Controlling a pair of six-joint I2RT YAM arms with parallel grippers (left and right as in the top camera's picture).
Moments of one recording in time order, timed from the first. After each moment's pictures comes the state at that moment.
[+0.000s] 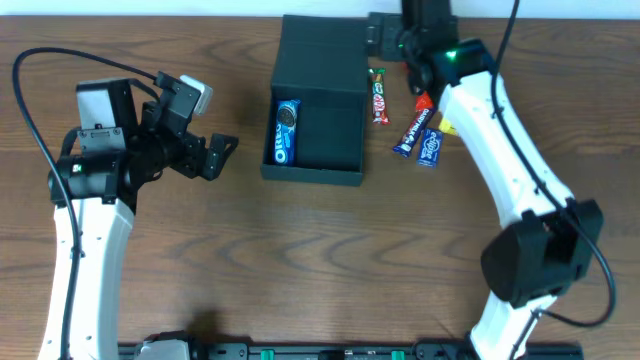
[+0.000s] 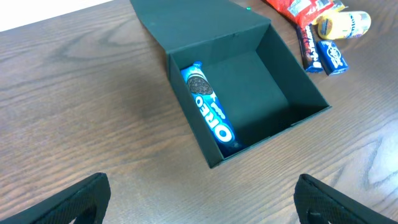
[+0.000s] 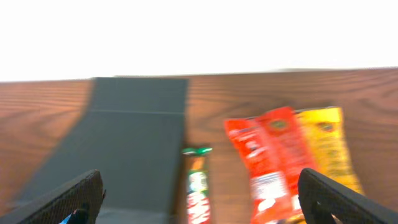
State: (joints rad) left arm 0.08 1.31 1.21 -0.79 0.54 0.39; right arm 0.28 1.98 1.86 -0.58 0.22 0.24
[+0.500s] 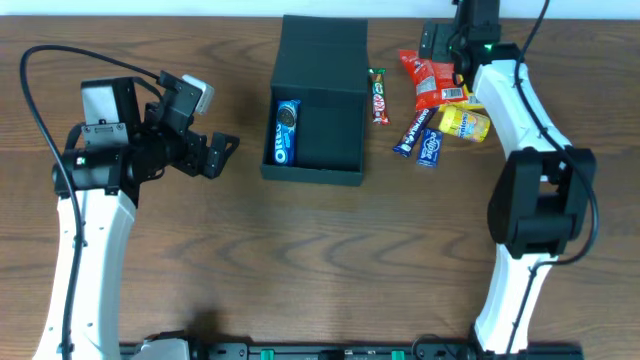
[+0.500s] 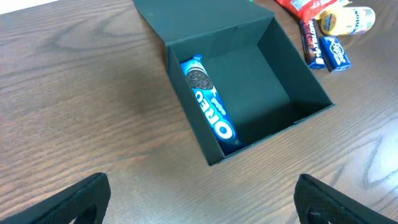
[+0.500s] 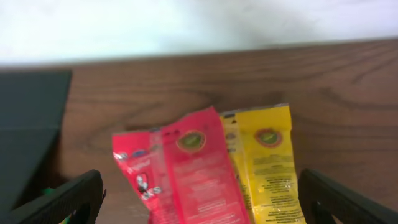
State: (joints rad) left arm 0.08 1.34 1.21 -0.79 0.54 0.38; right arm 0.06 2.22 1.86 -0.41 0.12 0.12
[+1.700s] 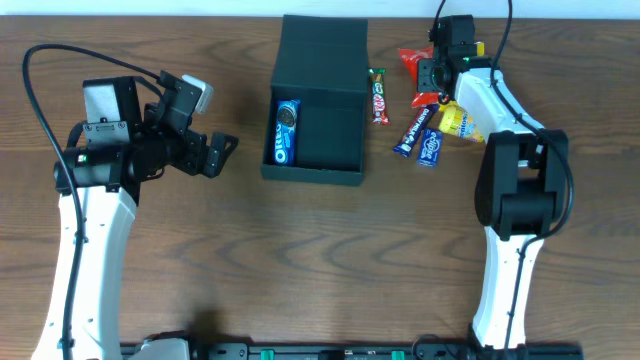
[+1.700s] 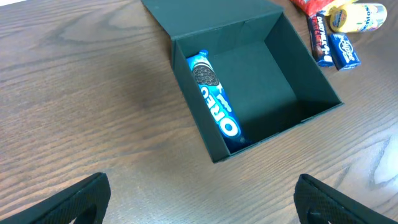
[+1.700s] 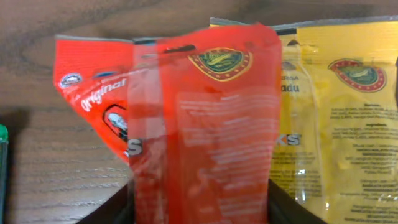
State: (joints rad) left arm 0.08 1.35 1.21 -0.79 0.52 0.37; right arm 0.07 2.36 1.86 -0.46 0.11 0.05
